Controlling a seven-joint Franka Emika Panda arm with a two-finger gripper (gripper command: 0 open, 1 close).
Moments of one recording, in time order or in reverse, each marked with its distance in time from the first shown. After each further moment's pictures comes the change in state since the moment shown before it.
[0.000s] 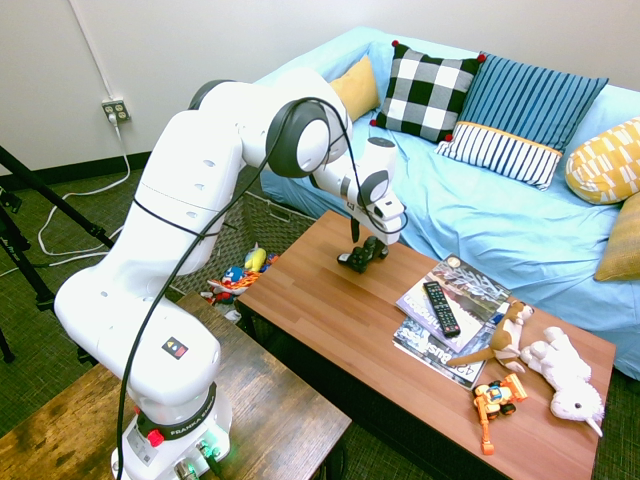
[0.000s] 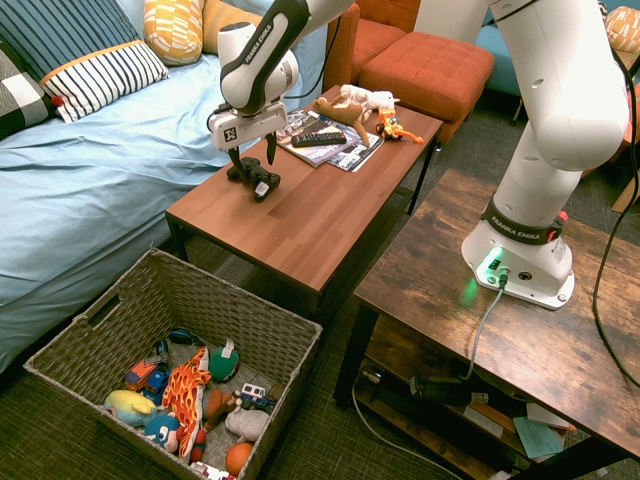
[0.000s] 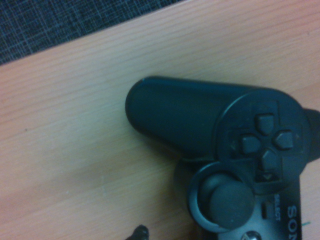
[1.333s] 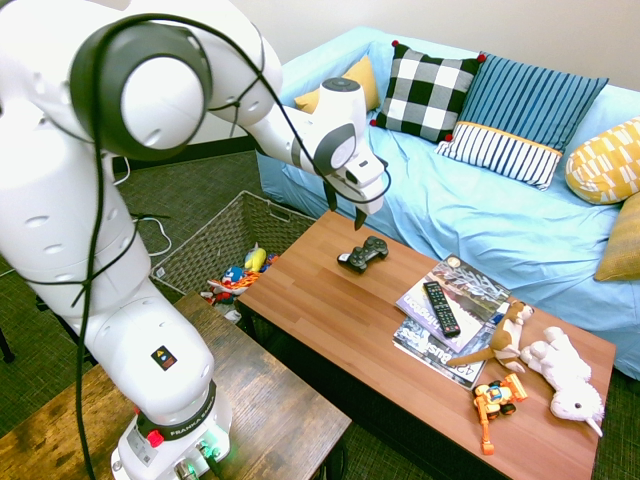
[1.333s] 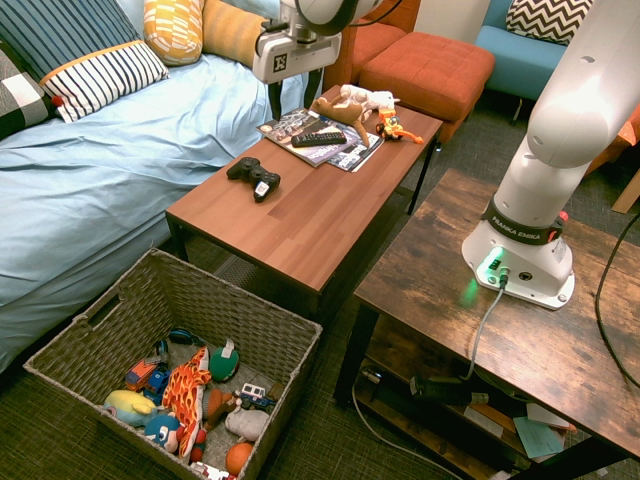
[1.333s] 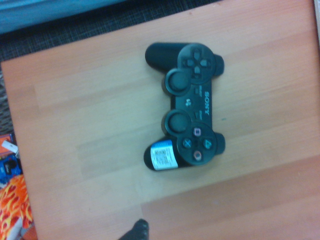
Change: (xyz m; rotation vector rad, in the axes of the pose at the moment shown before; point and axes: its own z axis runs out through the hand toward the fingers) arm -0.056 0.121 -0.182 0.190 0.085 -0.071
